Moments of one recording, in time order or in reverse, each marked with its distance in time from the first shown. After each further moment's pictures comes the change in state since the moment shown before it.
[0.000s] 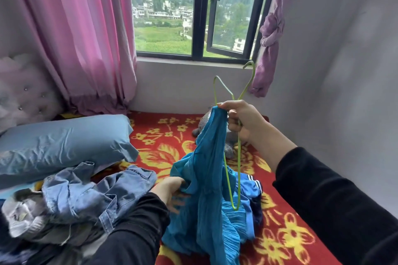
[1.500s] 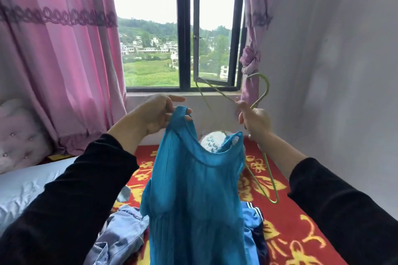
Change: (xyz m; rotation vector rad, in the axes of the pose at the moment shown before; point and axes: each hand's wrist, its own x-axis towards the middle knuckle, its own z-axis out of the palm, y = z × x) left_hand -0.187 0.194 -0.041 -0.158 -0.192 0.845; right_hand -0.006 -0.061 -0.042 -0.449 0.338 -0.430
